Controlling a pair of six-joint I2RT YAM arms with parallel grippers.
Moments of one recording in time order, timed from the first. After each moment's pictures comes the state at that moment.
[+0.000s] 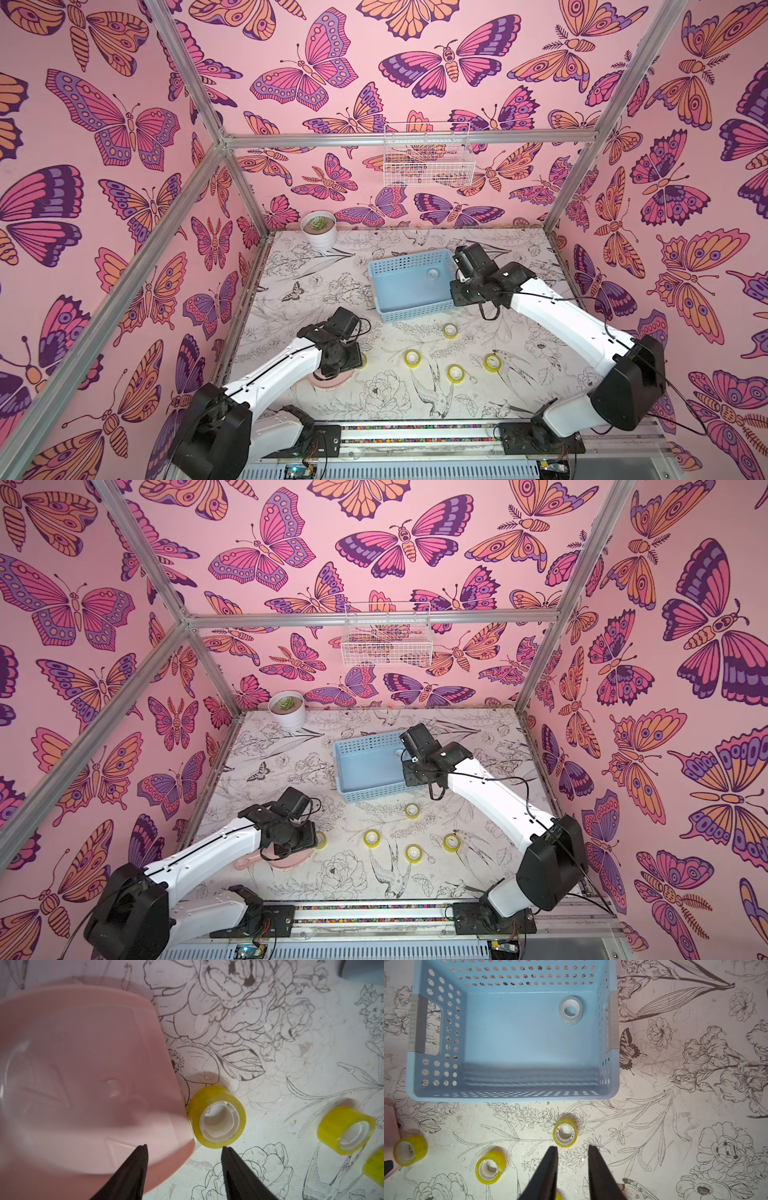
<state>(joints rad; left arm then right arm) -0.50 1.21 0.64 -0.76 0.03 -0.75 0.67 1.51 1.34 -0.89 0.18 0.35</state>
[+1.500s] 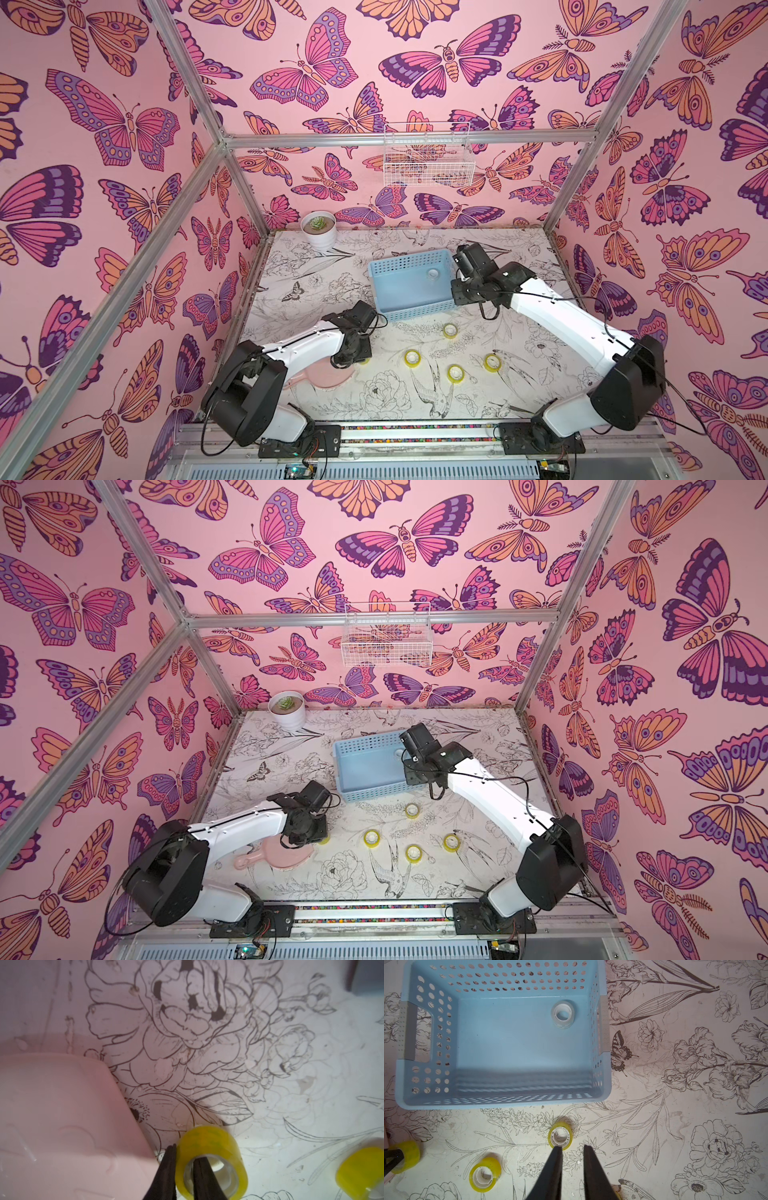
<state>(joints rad) -0.57 1.44 0.76 -0.69 -0.05 -0.74 0.67 1.51 1.35 -0.89 0.22 0.36</state>
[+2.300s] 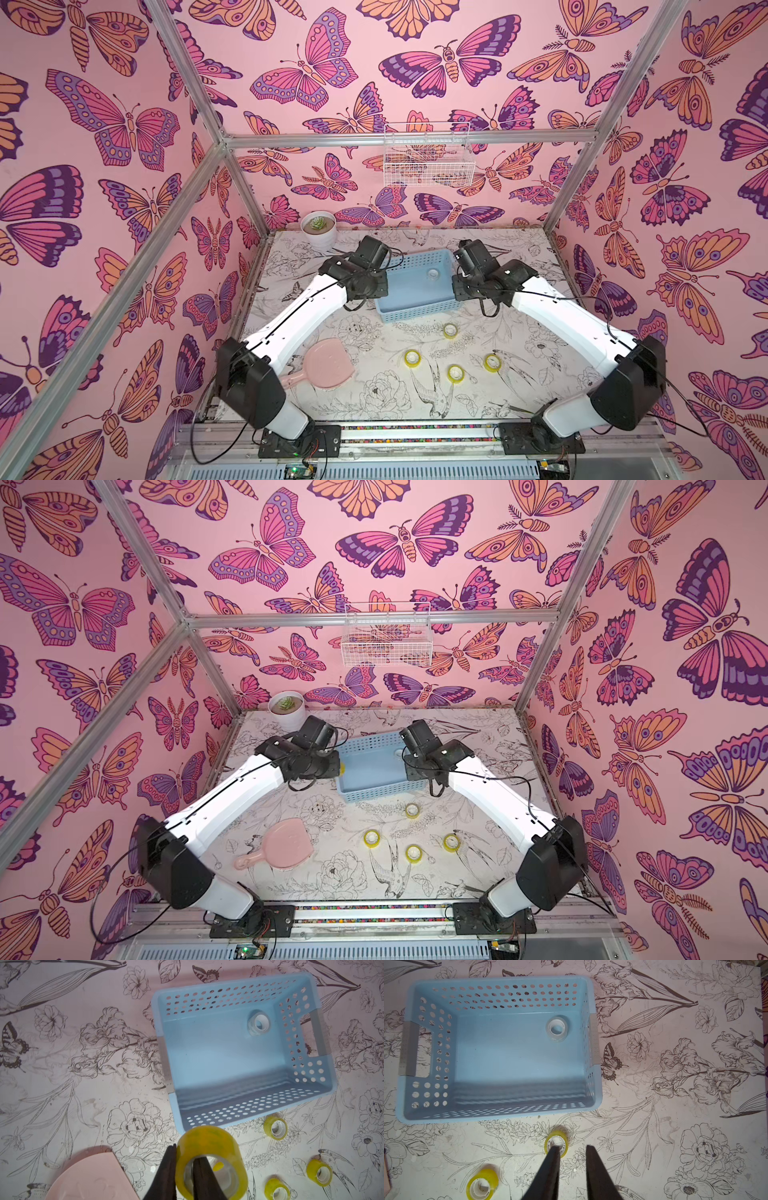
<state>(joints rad) -0.57 1.61 1.50 -0.93 -0.14 -0.54 0.67 1.51 1.38 -0.88 0.27 0.36</state>
